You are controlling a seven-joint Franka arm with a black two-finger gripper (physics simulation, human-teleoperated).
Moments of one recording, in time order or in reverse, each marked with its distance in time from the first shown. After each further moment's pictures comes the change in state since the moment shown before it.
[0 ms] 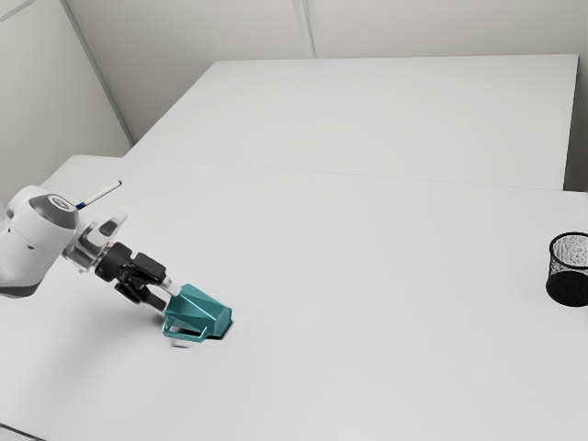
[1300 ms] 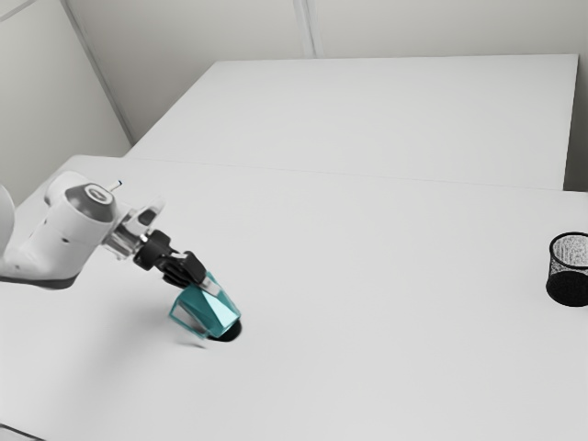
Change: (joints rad) arm -0.043 -0.052 -0.157 -0.022 -0.075 0.091 -0.032
